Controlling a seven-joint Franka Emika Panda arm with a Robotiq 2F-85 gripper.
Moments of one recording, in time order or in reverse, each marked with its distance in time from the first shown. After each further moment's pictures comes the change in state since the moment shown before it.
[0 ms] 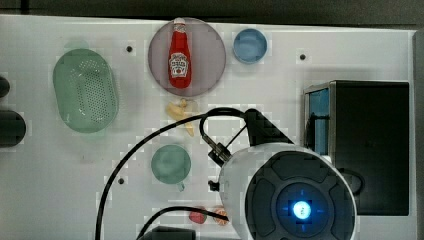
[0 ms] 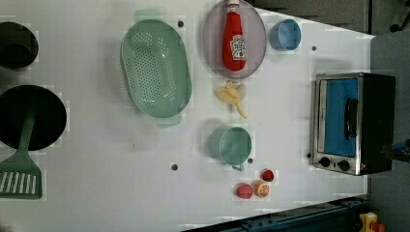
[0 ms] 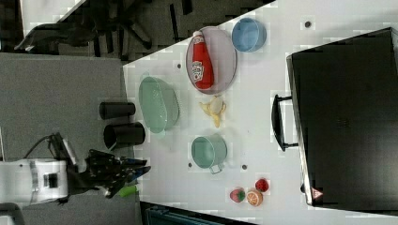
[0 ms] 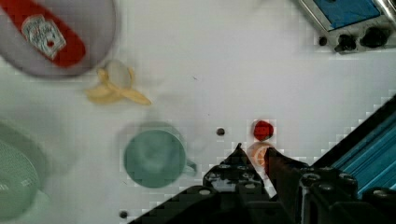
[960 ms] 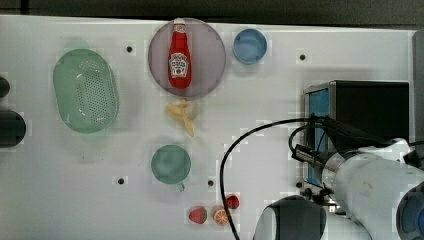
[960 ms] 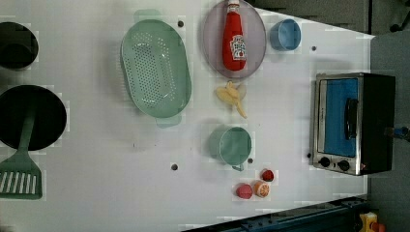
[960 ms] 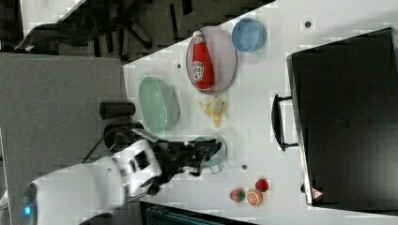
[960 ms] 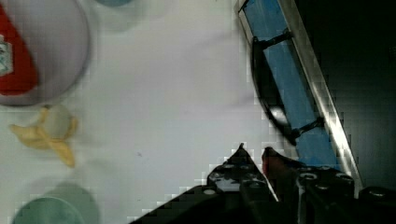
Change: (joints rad) arm -0.047 0.057 -0.275 -0.201 -0.090 0.449 -0.615
